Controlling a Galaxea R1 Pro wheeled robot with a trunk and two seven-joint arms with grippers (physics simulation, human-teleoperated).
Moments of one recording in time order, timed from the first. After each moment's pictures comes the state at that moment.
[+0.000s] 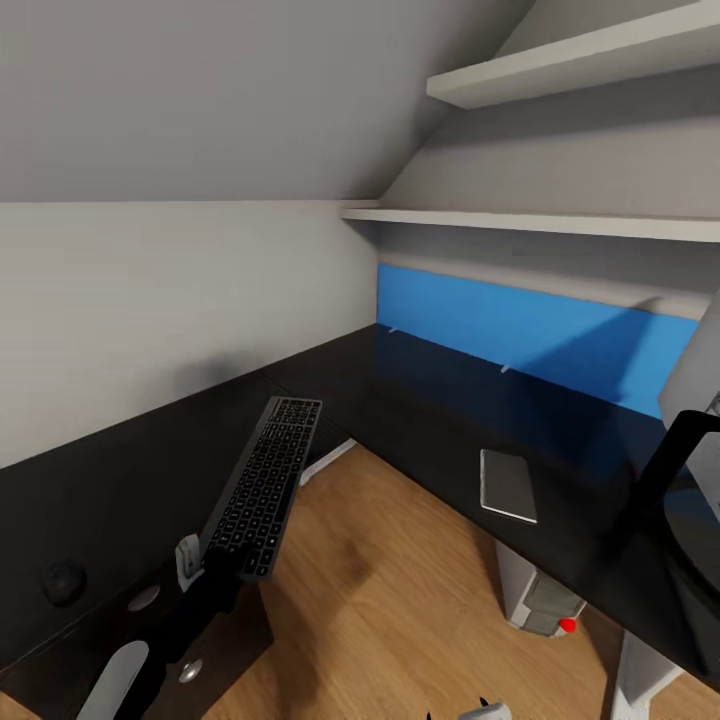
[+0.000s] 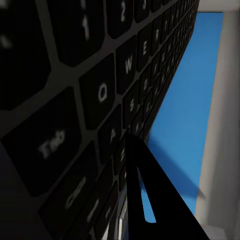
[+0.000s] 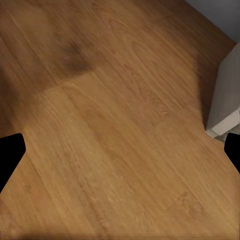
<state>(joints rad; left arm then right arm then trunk) -0.14 0.04 0.09 -1.27 1.51 0.42 -0.04 -0.34 0.11 0.76 0.02 -0.38 -0.70 -0.29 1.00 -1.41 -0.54</state>
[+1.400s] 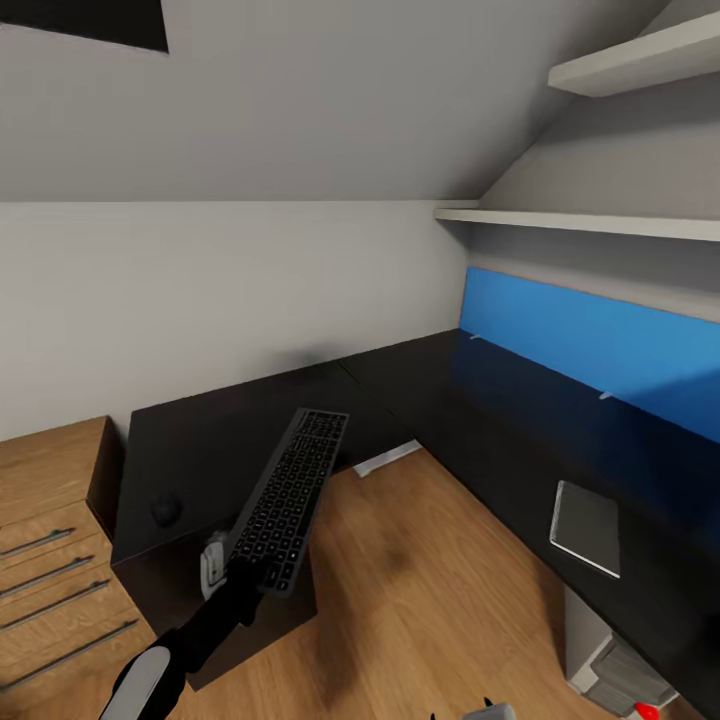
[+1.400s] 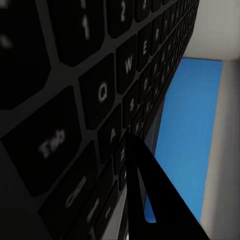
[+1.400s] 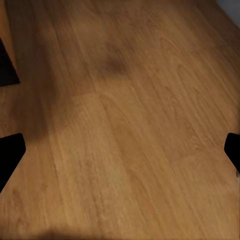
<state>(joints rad) -0.14 0.03 0.00 -1.23 1.50 0.42 -0.04 -0.34 0.10 0.76 0.02 -0.38 -0.70 -0.28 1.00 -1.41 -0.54</state>
